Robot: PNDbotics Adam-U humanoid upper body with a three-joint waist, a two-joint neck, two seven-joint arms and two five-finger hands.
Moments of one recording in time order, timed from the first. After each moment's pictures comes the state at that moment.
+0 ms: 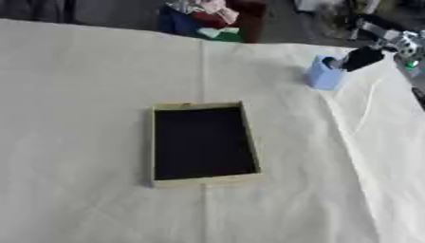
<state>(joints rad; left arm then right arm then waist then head) -0.50 0.34 -0.14 -1.76 -0.14 -0.07 -0.14 -0.51 -1.03 0.01 -1.13 0.36 -0.05 0.30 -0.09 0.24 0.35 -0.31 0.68</state>
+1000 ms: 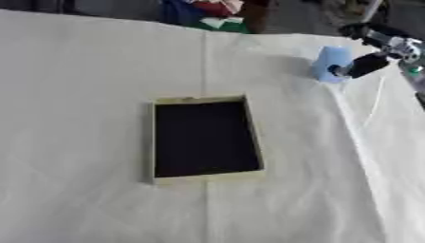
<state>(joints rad) -0.50 0.34 -0.14 -1.76 -0.13 -0.07 -0.14 -0.49 -1.03 0.00 -1.10 0.35 -0.05 0.31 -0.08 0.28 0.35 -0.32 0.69</state>
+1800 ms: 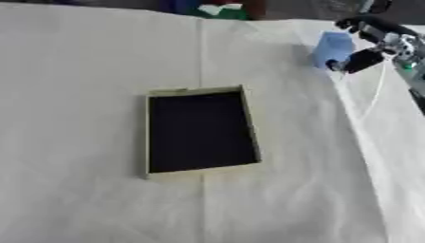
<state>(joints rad) -0.49 0.34 -0.14 -1.76 -0.13 -0.07 -0.14 -0.49 -1.03 -0.01 -1.06 0.39 -0.07 0.27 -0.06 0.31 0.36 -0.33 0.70</state>
